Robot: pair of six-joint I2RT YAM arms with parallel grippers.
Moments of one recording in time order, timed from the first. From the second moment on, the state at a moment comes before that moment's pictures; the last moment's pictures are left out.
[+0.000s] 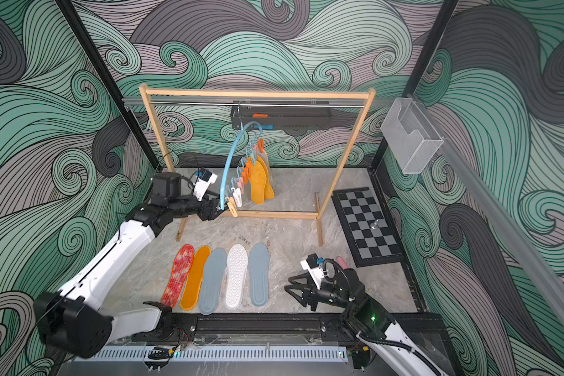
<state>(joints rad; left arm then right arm) -0.24 1.14 1.06 -0.49 0.59 0.11 0.73 0.05 0.13 -0.36 -0.51 0.46</state>
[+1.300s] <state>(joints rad) -0.25 0.34 0.66 -0.67 0.25 -0.11 0.73 0.67 0.21 -0.13 -0.32 0.44</state>
